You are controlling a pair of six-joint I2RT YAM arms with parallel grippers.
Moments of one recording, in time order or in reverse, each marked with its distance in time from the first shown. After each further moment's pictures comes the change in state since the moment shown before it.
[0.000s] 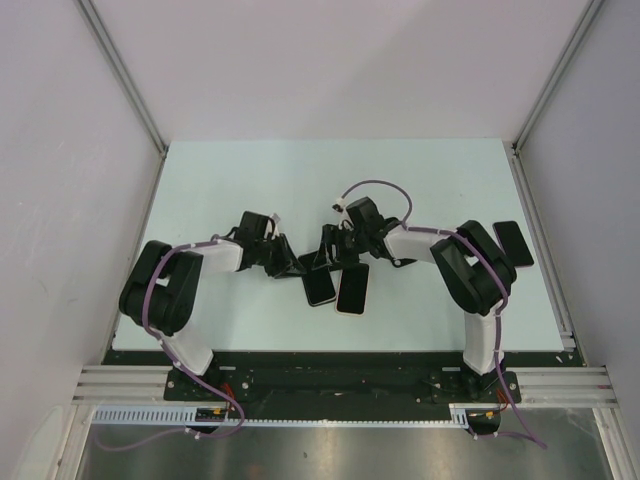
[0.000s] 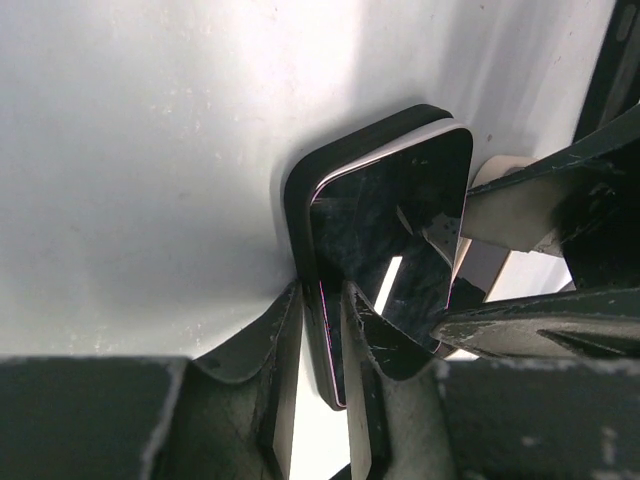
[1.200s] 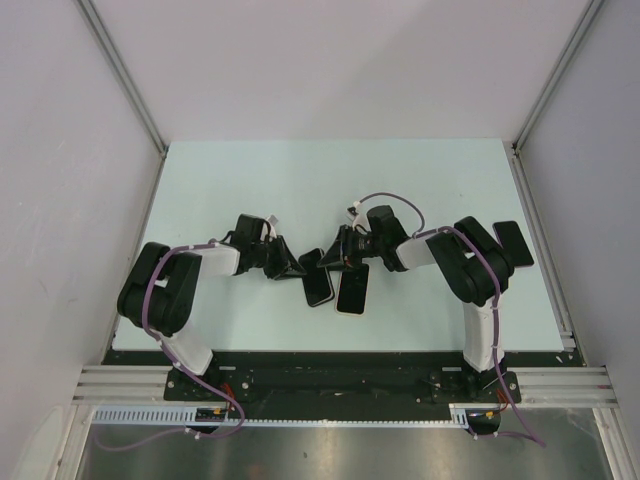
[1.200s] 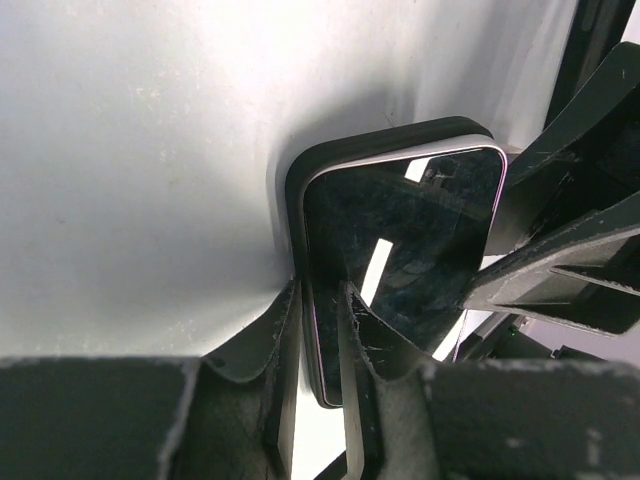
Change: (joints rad) left arm 0.024 -0.010 -0.057 0.091 0.077 -0.029; right arm -0.098 0.064 -0.195 0.531 -0.301 0.319
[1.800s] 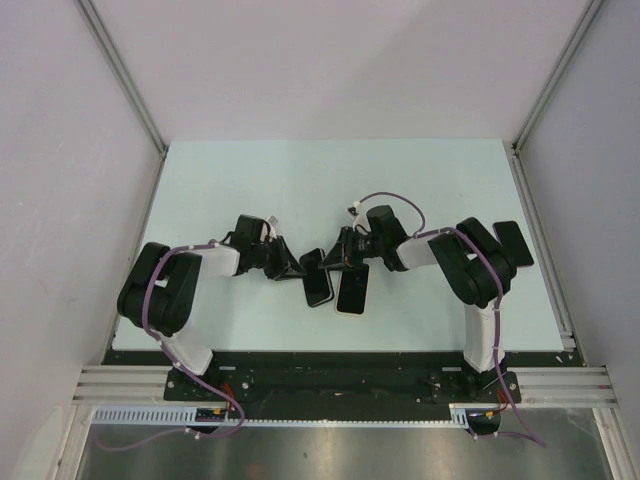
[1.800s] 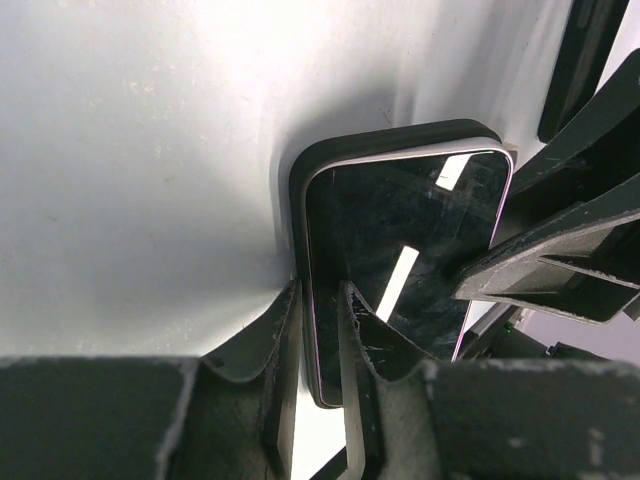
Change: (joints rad) left arm 0.002 0.000 -0.006 0.010 0.011 -0.006; right arm -0.001 -0.011 -0.003 -0.036 0.017 -0.035
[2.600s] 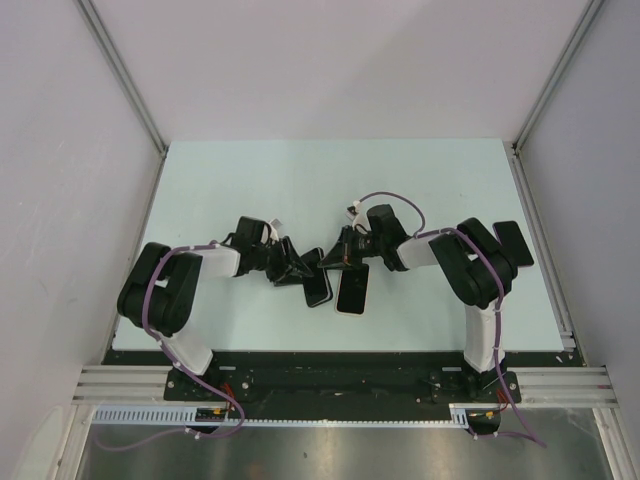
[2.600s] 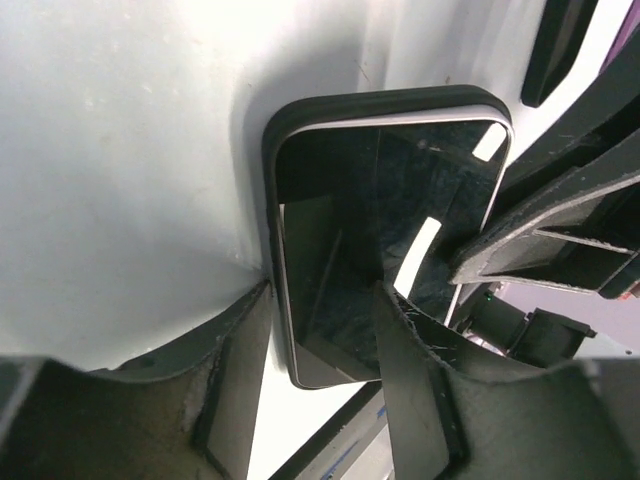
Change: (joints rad) left arm -0.003 -0.001 -0.008 -0.013 0.067 -0.011; right arm 0.004 -0.019 -0.002 0.007 -0.017 0.037
